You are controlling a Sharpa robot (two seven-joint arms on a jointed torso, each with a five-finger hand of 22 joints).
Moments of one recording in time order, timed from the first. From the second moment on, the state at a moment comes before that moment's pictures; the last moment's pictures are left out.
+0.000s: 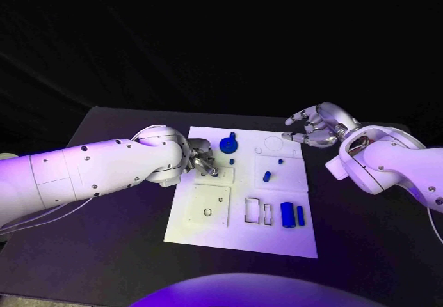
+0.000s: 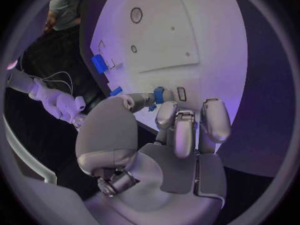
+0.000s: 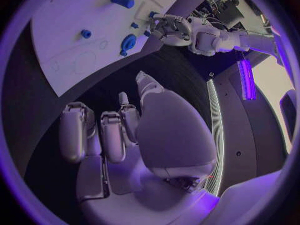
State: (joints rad) left arm 1.23 -0.76 -0.08 1.53 -1.17 0.07 -0.51; left_hand 1.03 -0.21 0.84 0.21 0.28 0.78 0.07 0.94 0.66 1.33 -0.02 1.29 1.10 1.46 -0.07 1.56 1.31 0.09 1.34 0.04 1.40 1.16; right arm 1.31 -0.89 -0.15 1.61 -0.90 -0.51 -0.09; right_hand 1.43 -0.16 0.14 0.28 0.22 0.86 0.17 0.15 0.43 1.41 0.08 1.34 1.31 1.46 0.01 1.53 1.31 0.05 1.44 0.11 1.35 1.31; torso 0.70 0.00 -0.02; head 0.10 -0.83
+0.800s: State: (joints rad) left arm 1.23 -0.75 -0.08 1.52 -1.16 0.08 -0.51; left_hand 0.98 -0.21 0.87 0.17 0.27 0.79 0.06 0.94 0.66 1.34 -0.03 1.29 1.11 1.47 -0.07 1.56 1.31 0.09 1.34 0.03 1.40 1.16; right arm 1.31 -0.89 -0.15 1.61 -0.90 -0.51 -0.09; right_hand 1.43 -0.16 0.14 0.28 0.22 0.86 0.17 0.15 0.43 1.41 0.08 1.33 1.31 1.46 0.01 1.53 1.31 0.05 1.44 0.11 1.35 1.31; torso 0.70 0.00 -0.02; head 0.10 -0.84
